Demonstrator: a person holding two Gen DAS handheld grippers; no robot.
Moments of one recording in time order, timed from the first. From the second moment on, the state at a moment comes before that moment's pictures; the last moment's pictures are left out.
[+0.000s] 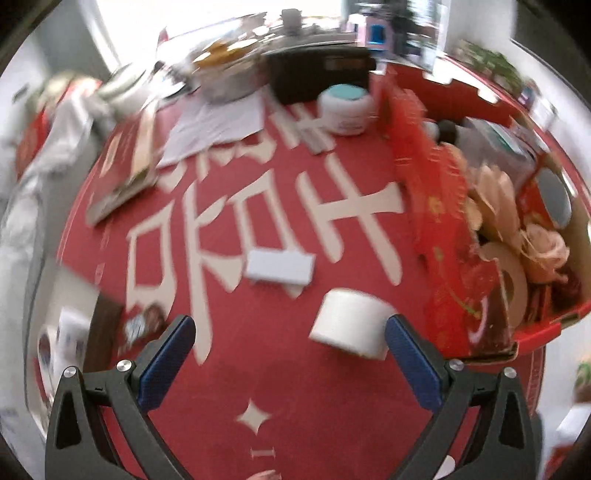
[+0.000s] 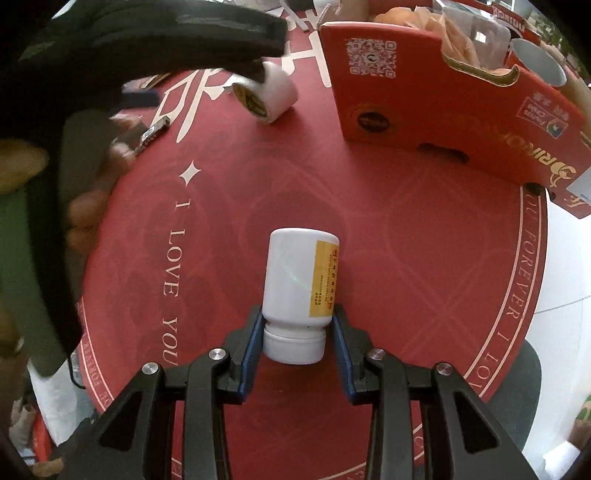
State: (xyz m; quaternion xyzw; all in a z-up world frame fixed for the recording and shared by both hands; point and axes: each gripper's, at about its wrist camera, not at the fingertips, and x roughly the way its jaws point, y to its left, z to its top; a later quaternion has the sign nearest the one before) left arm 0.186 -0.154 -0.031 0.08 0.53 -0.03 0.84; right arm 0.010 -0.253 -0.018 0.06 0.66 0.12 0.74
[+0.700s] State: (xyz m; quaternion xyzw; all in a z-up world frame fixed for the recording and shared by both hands) left arm 0.193 -0.159 -0.065 0.06 0.57 -0.09 0.82; right arm 0.023 -0.250 -0.016 0.06 0.66 0.12 0.74
